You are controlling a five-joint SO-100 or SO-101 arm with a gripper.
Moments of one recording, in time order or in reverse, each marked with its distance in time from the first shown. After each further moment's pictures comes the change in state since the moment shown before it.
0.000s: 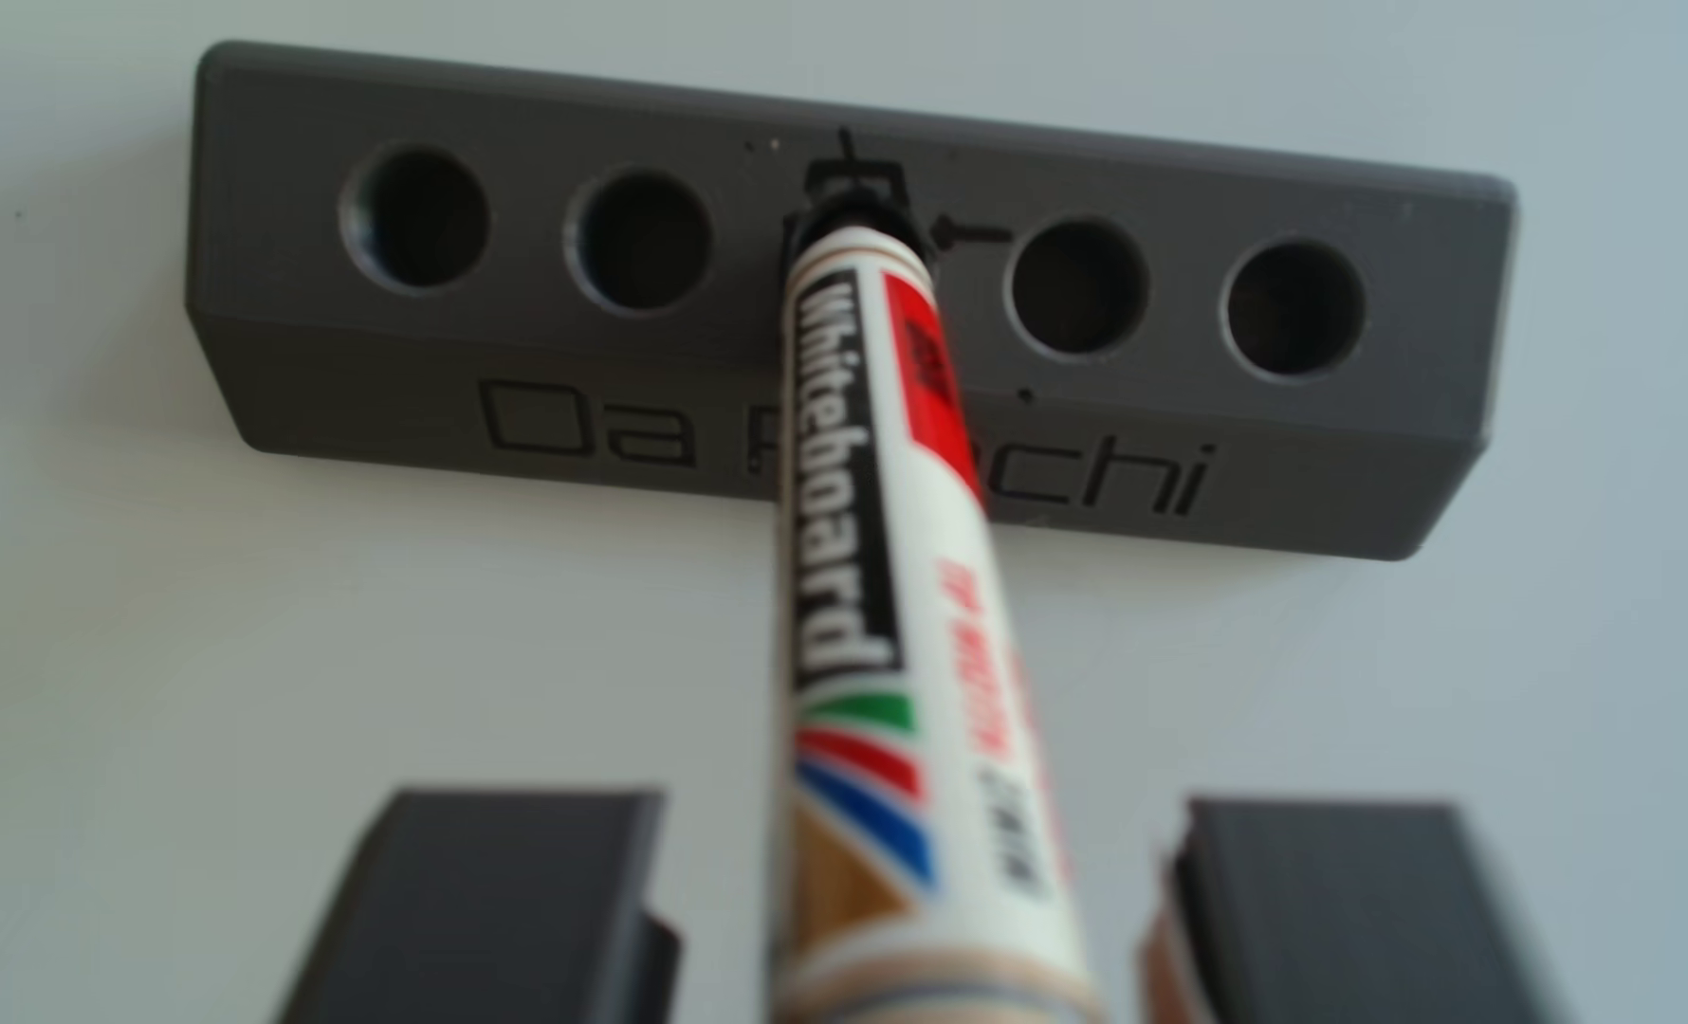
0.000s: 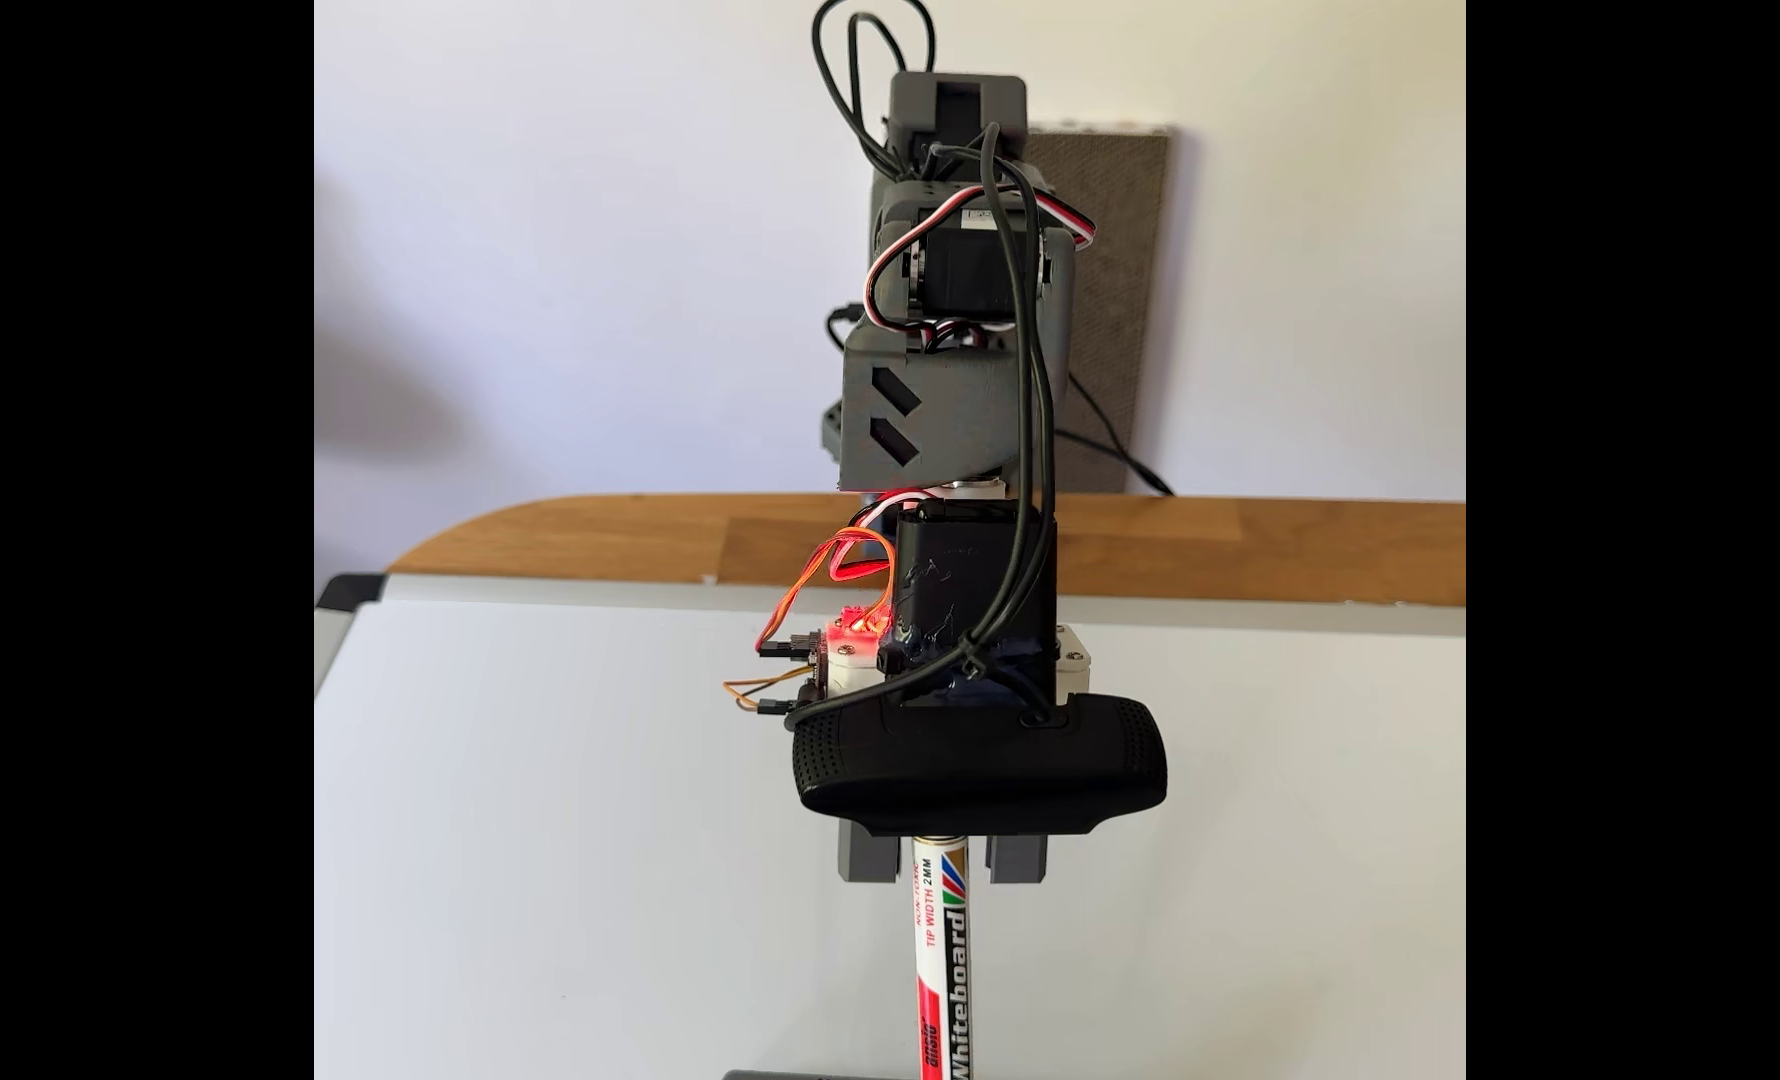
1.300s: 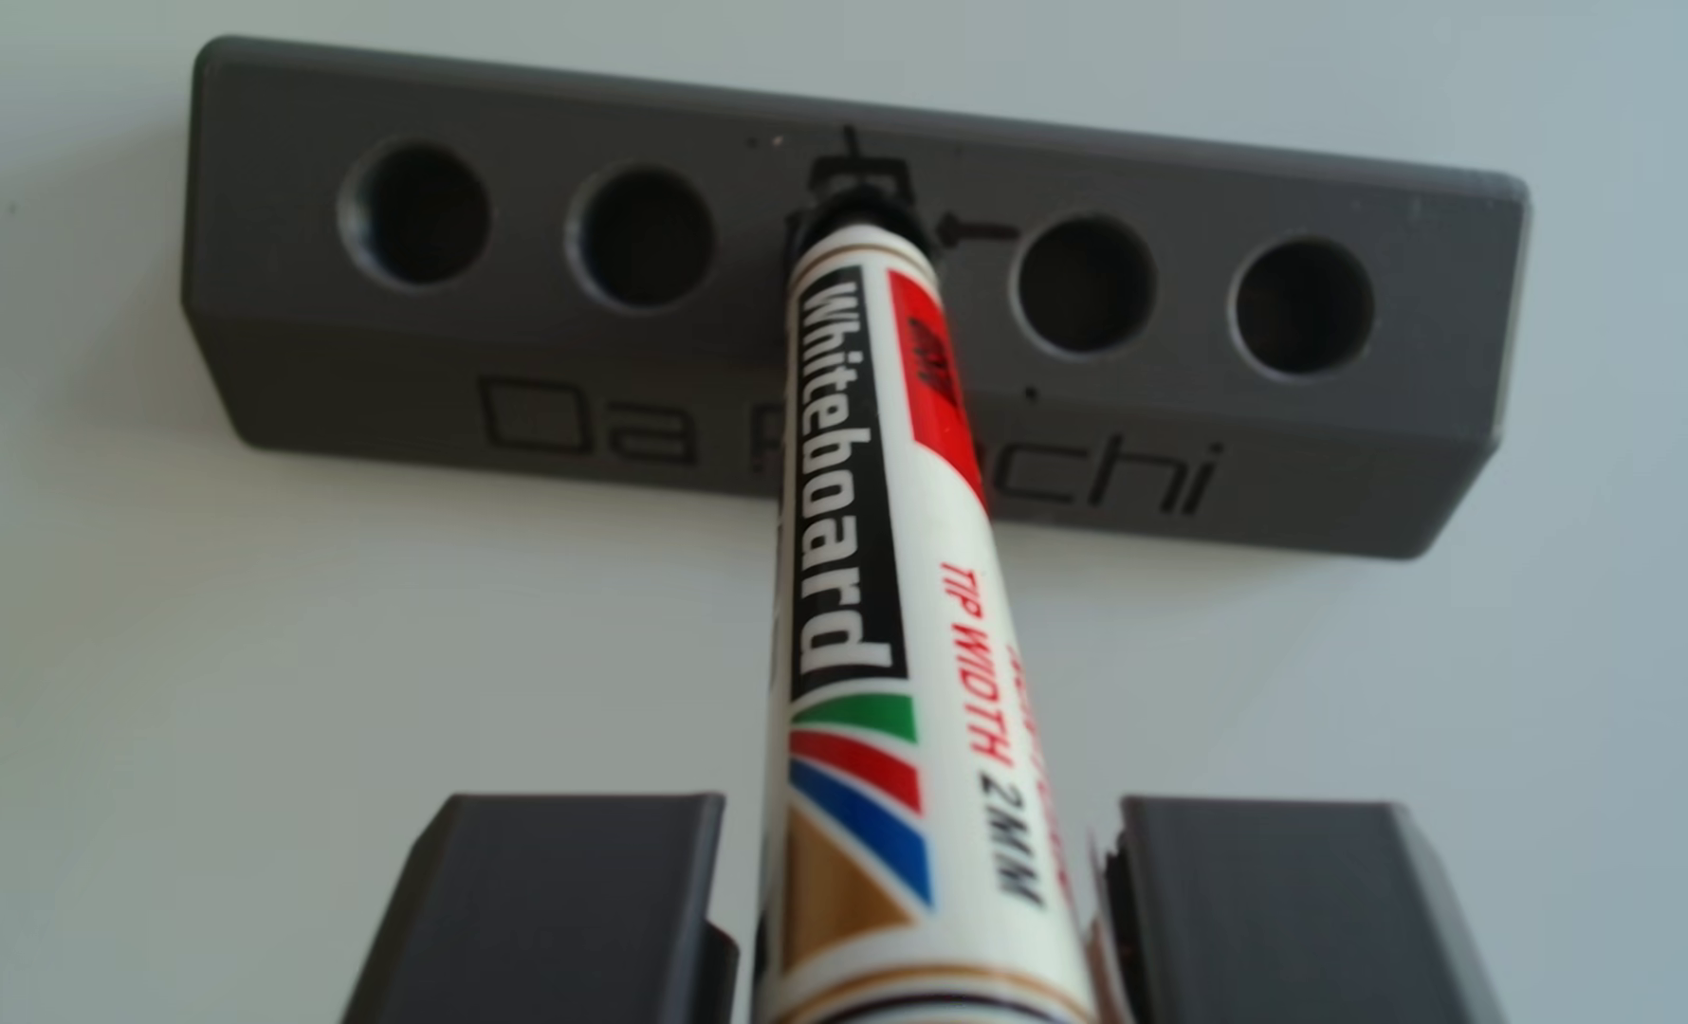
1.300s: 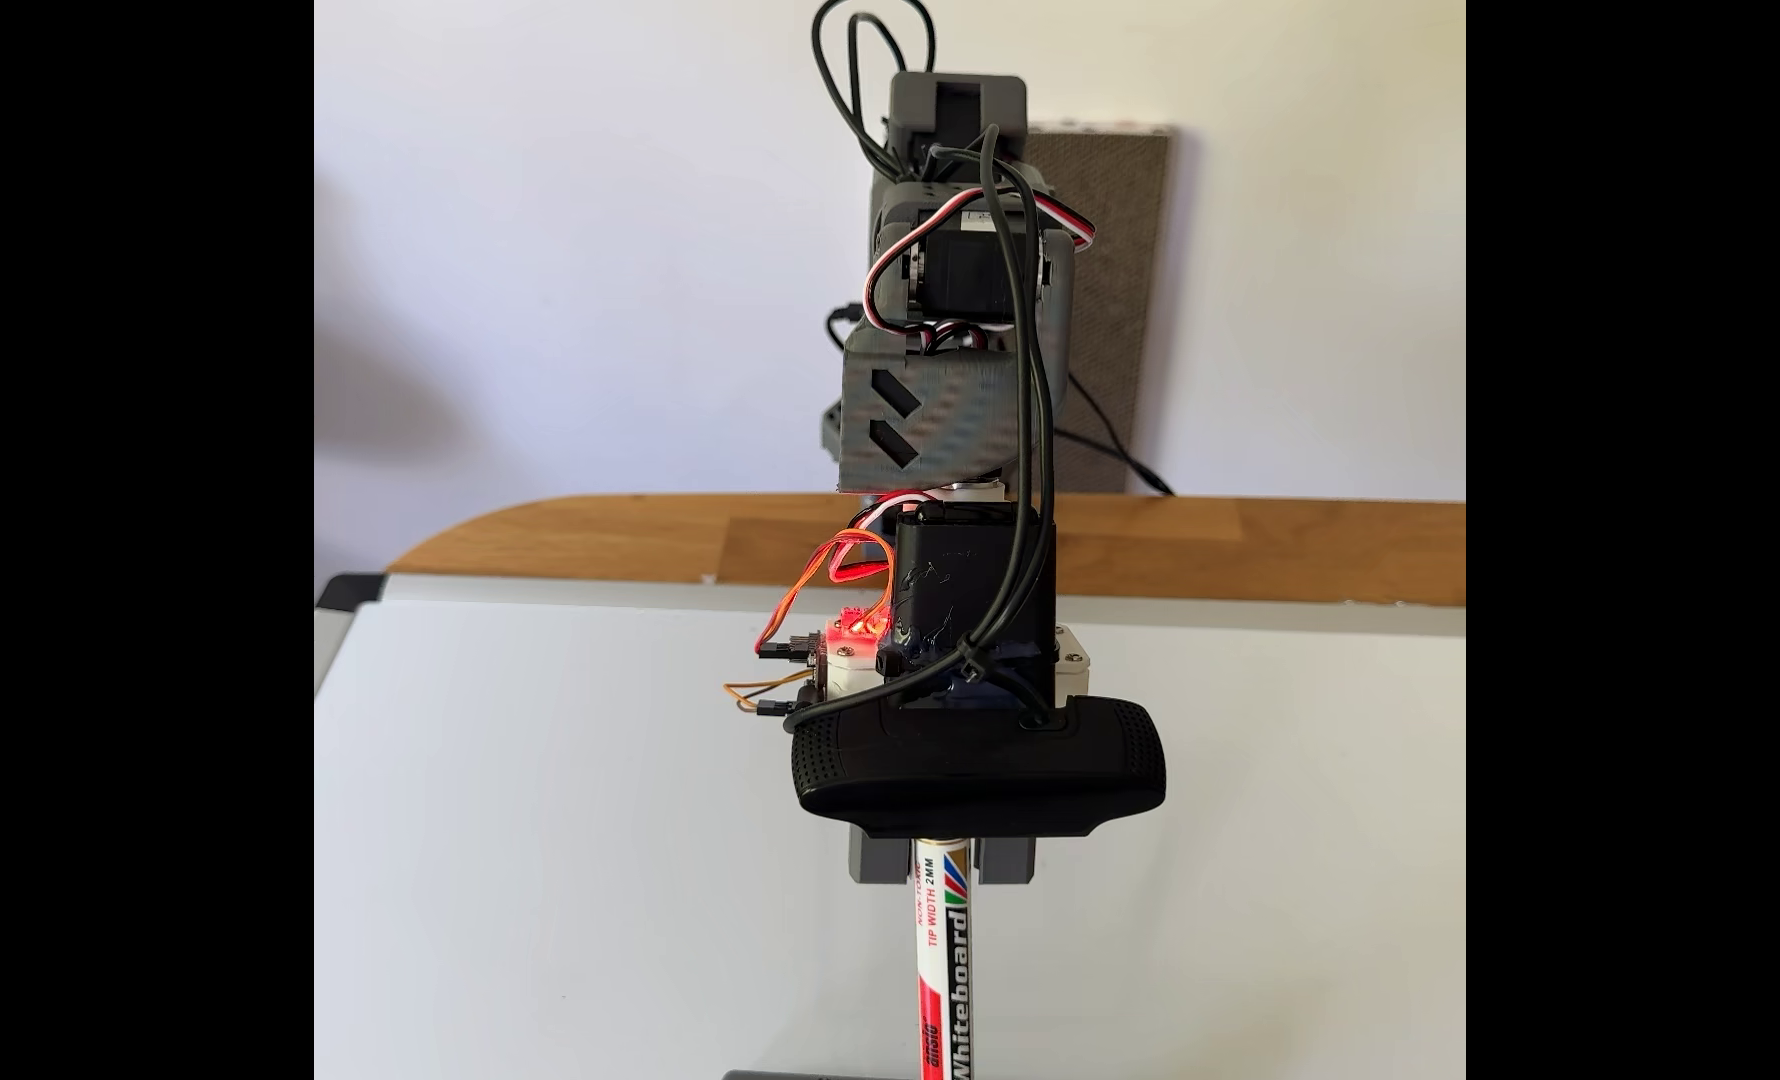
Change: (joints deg) arm 0.0 0.0 0.0 0.0 0.0
